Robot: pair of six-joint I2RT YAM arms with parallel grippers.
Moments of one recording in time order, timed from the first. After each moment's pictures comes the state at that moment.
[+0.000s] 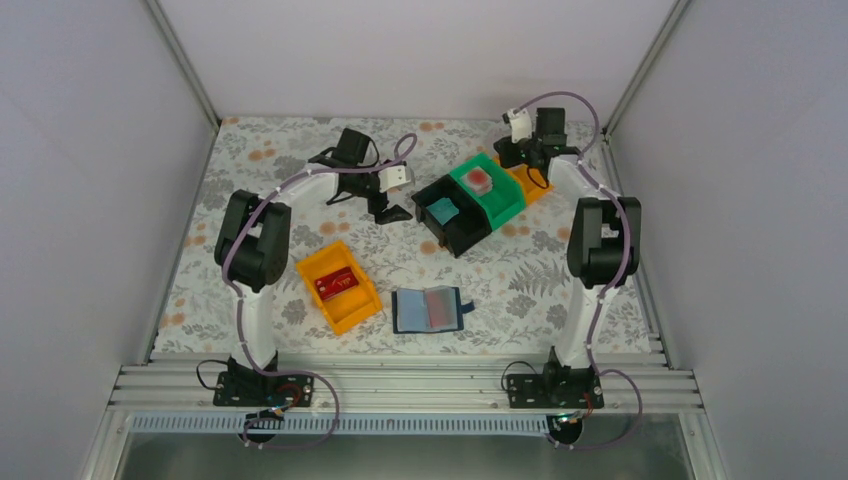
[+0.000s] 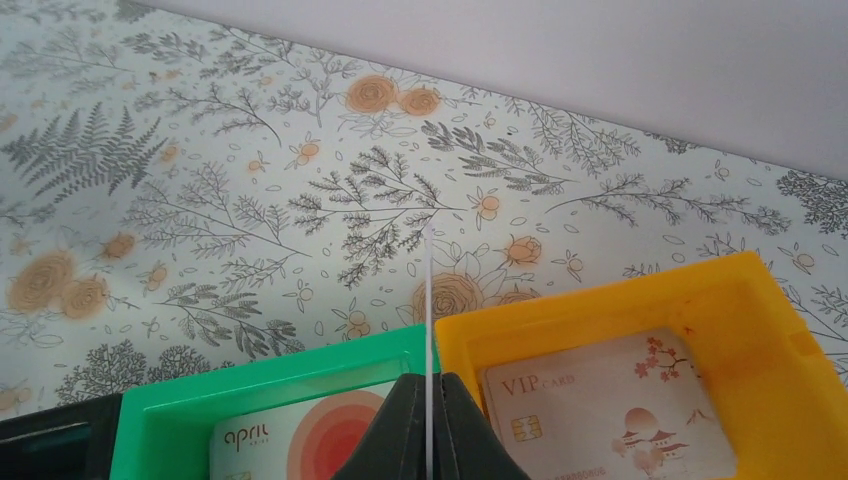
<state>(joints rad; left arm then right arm) -0.37 2.05 1.53 -0.46 0.75 0.86 0.06 2.04 1.60 -0.24 -0.40 -0.18</state>
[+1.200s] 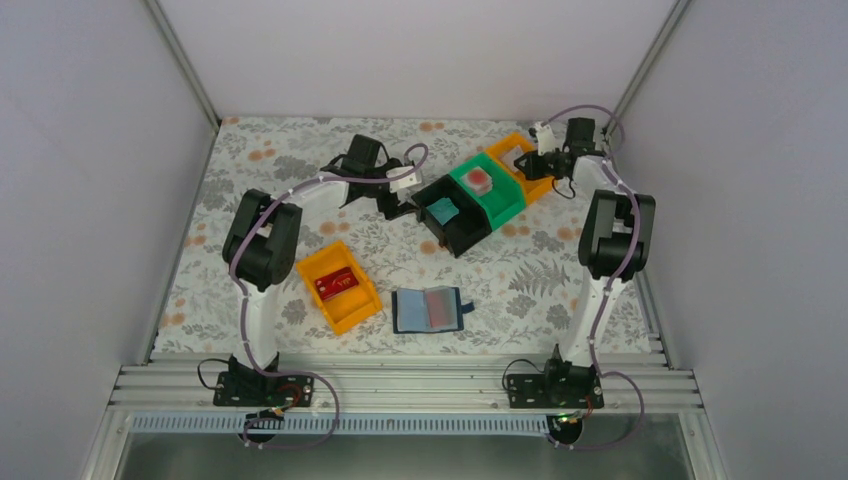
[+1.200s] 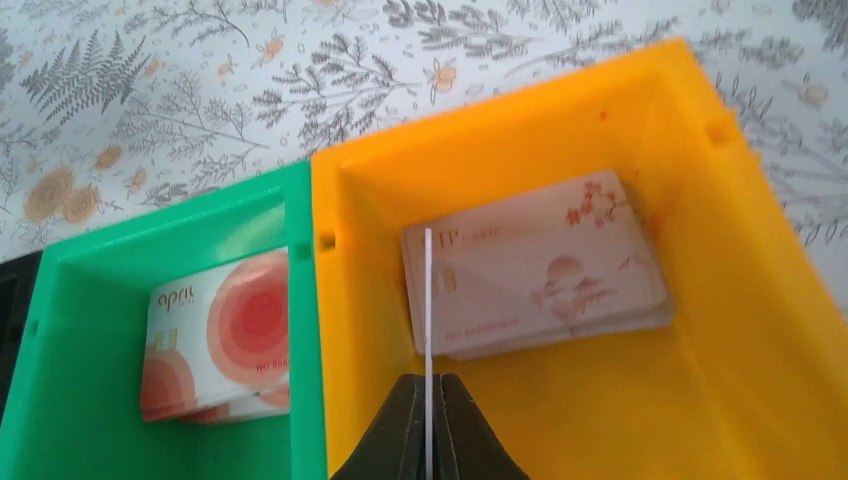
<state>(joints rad) -0.42 2.08 1.48 -0.22 0.56 0.79 -0.11 2.11 1.60 -0.39 -0.63 -0.26</state>
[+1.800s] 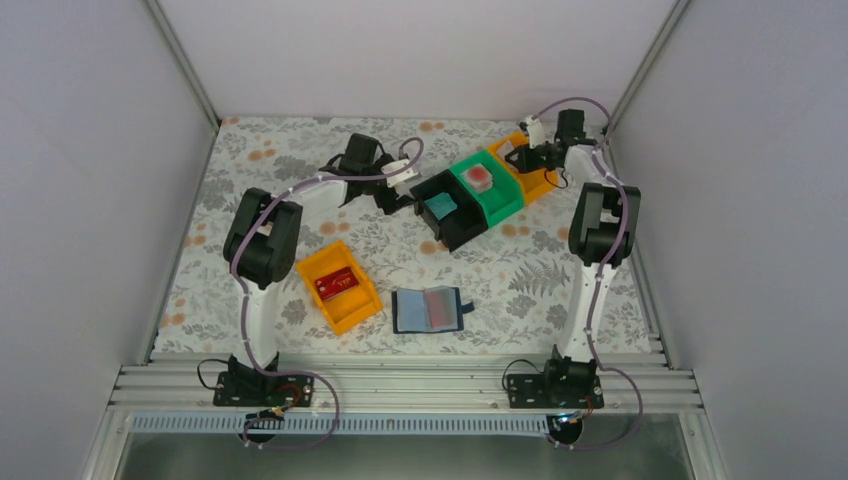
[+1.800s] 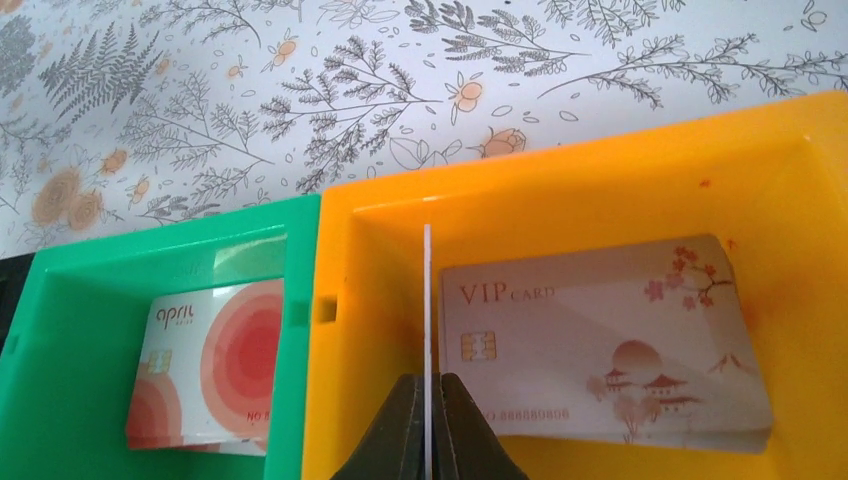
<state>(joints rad) -0.41 2.10 1.48 -0.15 0.45 0.69 -0.09 2.30 1.87 -0.53 -0.70 -0.32</state>
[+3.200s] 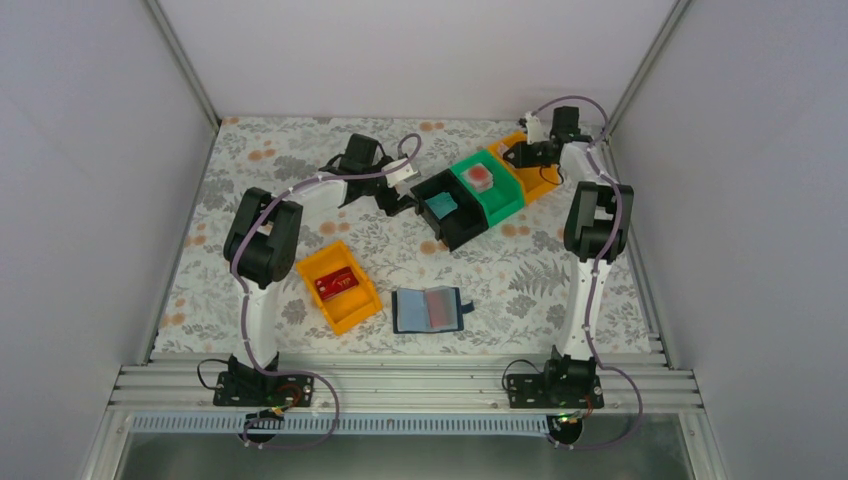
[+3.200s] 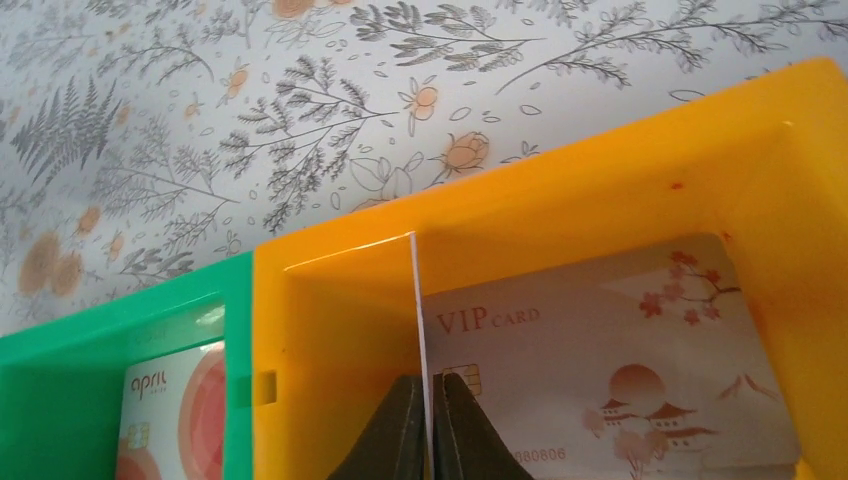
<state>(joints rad) -0.40 2.11 1.48 -0.16 0.51 0.62 -0.08 2.39 2.00 -0.57 -0.64 -0.16</state>
